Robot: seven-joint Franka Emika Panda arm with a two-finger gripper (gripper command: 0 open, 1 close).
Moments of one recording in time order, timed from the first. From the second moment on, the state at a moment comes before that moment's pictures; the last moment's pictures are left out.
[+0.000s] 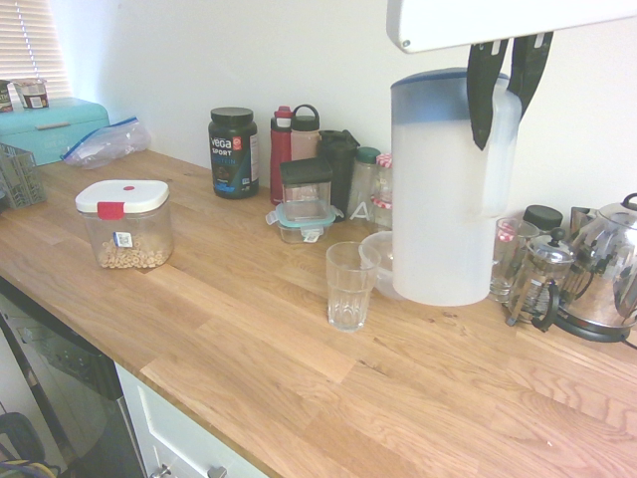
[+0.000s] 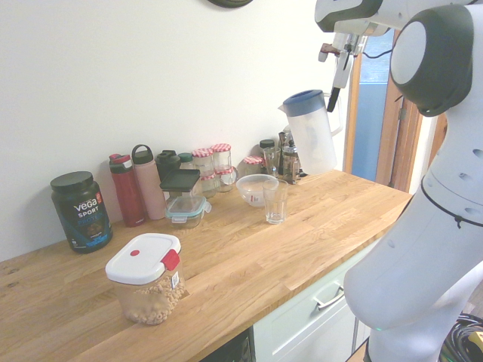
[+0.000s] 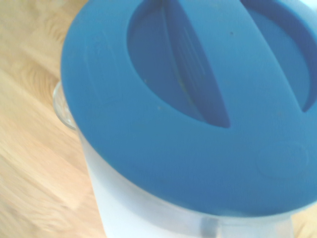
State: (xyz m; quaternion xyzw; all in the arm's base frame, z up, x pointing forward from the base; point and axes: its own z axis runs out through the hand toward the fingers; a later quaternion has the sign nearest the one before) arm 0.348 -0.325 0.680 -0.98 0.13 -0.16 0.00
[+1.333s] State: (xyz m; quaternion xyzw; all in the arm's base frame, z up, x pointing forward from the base) arm 0.247 -0.025 0.625 -0.91 0.33 -0.26 0.05
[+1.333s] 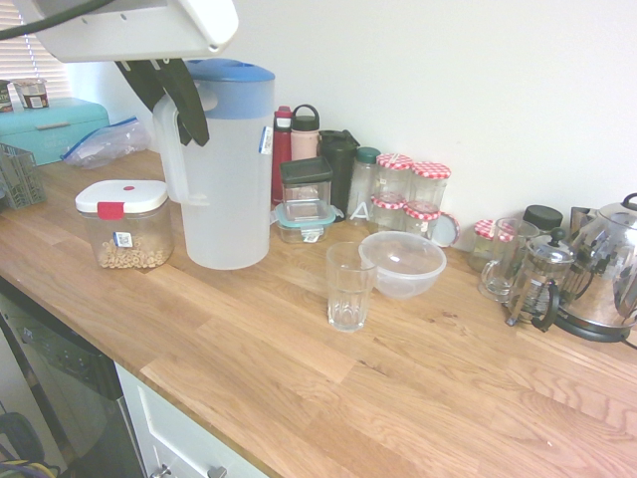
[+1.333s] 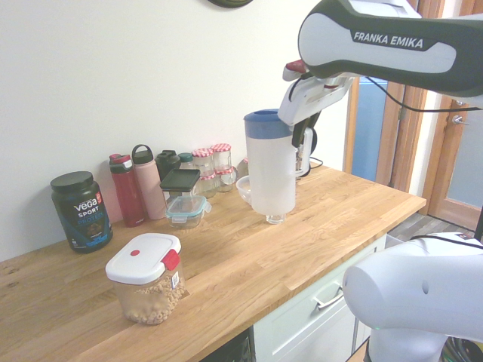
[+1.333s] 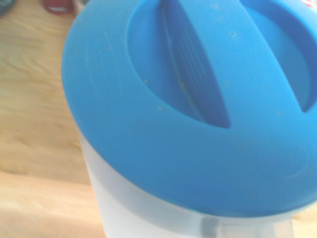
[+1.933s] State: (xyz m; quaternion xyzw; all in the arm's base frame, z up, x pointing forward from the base) arm 0.292 0.041 0.561 -0.90 0.33 -0.27 0.05
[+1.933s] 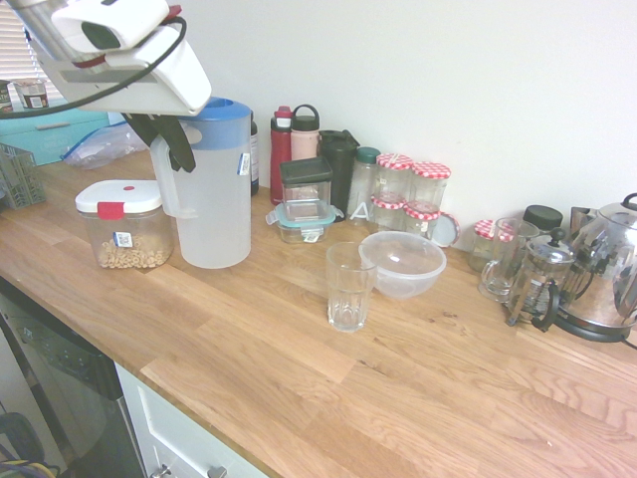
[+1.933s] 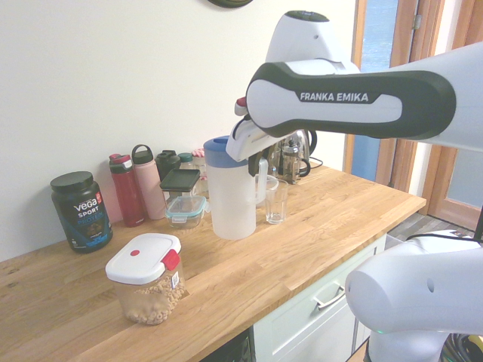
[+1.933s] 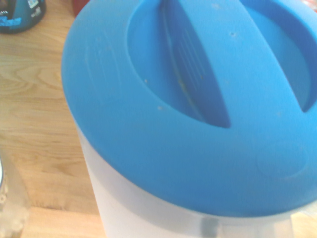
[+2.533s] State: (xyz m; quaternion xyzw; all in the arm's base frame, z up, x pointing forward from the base) arm 0.330 0.060 0.520 -0.90 0.33 -0.29 0.06
